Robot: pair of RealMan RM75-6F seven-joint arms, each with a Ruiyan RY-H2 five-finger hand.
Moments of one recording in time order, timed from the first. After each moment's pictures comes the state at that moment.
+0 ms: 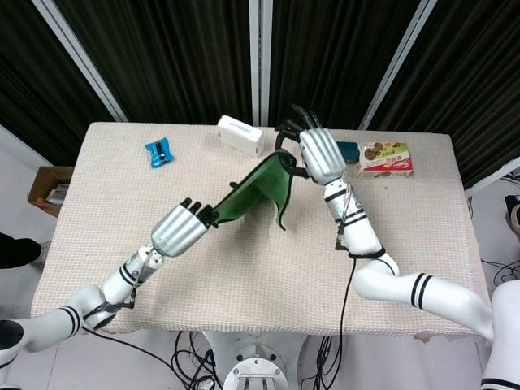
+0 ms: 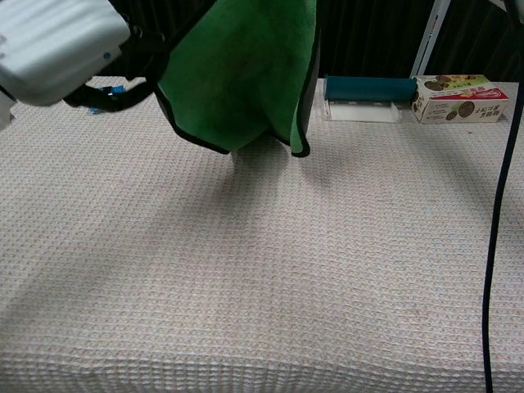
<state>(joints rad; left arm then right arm) -0.68 -1.63 -0.14 -1.06 1.87 1.47 0.34 0.96 -1.51 0.48 -1.42 -1.09 1.03 0.00</state>
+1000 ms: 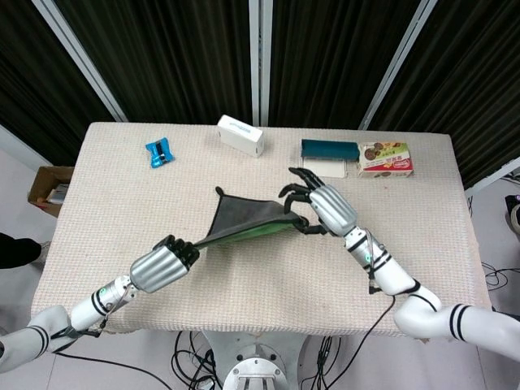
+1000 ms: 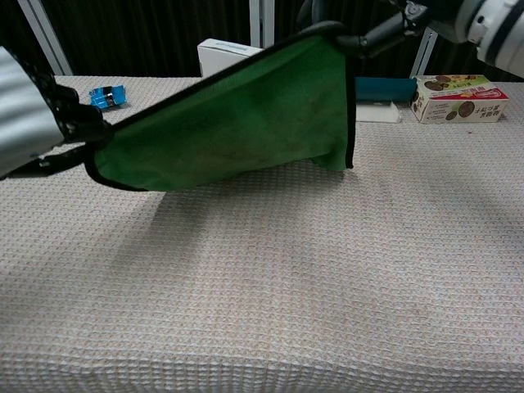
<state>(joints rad) -0.56 -1.58 0.11 -1.00 2.04 1.62 0.53 0.77 -1.37 0.16 -1.56 -1.50 1.10 0.42</state>
